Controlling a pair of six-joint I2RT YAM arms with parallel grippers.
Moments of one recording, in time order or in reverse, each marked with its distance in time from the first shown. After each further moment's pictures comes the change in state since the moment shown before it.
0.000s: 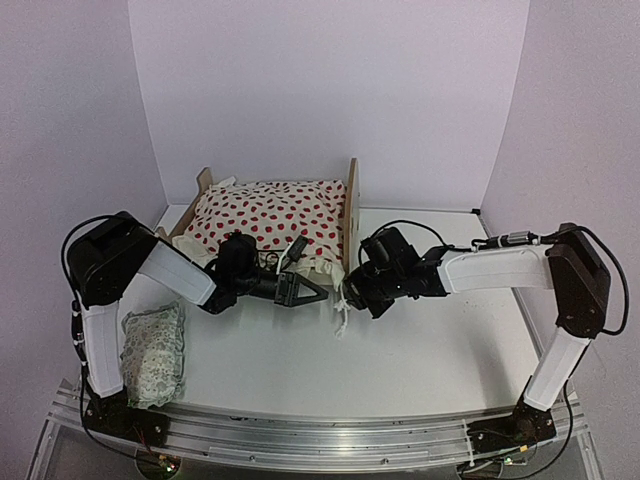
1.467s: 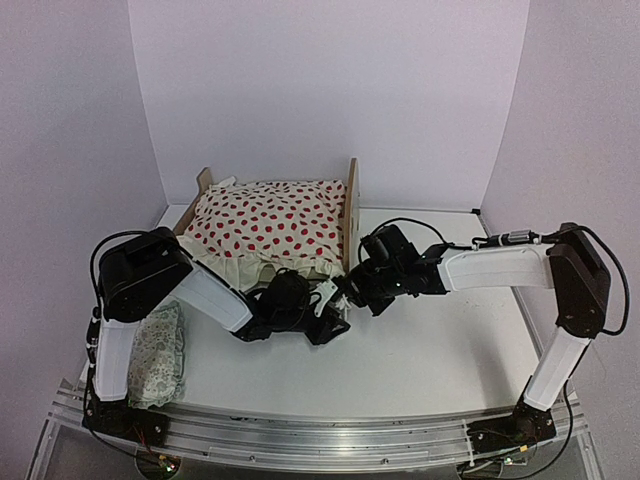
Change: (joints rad) left arm -0.265 0.135 0.106 -0.261 -0.742 0.521; right arm 0.000 0.000 0.016 -0.014 0.015 -0.013
